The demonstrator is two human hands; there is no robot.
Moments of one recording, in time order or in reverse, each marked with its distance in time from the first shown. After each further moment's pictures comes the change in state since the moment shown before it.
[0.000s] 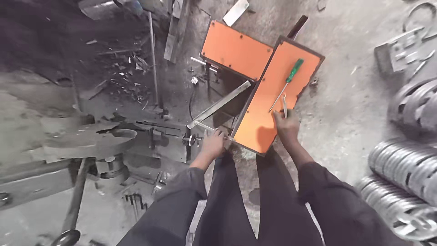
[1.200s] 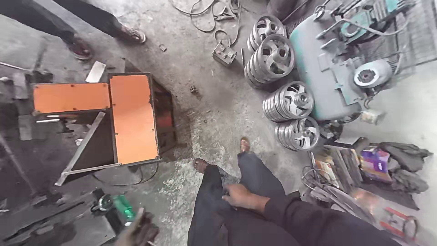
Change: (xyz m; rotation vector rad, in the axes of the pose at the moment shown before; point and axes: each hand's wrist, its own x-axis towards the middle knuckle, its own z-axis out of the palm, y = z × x) left_hand -0.290 0.224 0.178 -1.753 0.035 0.039; right_hand -0.356 0.366 -0.159 -0.112 -0.686 -0.008
